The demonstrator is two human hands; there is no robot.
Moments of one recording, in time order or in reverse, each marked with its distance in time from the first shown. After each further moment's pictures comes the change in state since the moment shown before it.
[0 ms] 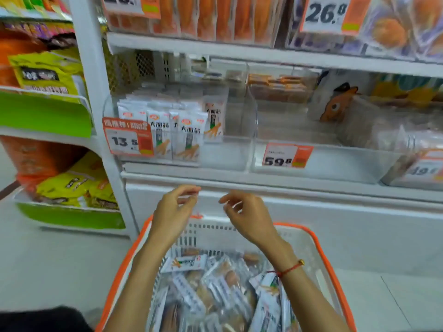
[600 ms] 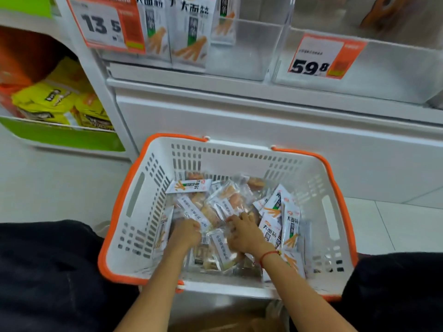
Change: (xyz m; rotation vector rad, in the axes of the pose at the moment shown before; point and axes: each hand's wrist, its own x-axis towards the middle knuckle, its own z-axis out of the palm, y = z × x) left_hand -0.122 -0.212 0.077 0.405 -0.526 -0.713; right_hand -0.135 0.134 0.137 -0.359 -0.691 0.369
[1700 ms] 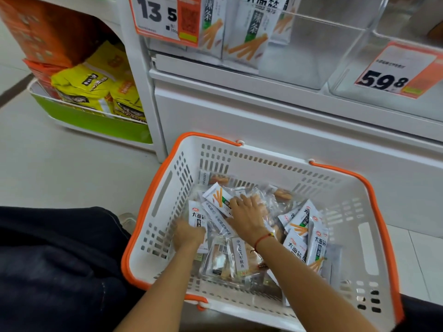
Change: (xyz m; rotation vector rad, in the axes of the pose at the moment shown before) left_hand 0.021 -0.029 -0.012 -0.546 0.388 -0.370; right_hand 0.074 -0.052 -0.003 -0.504 0.148 -0.231
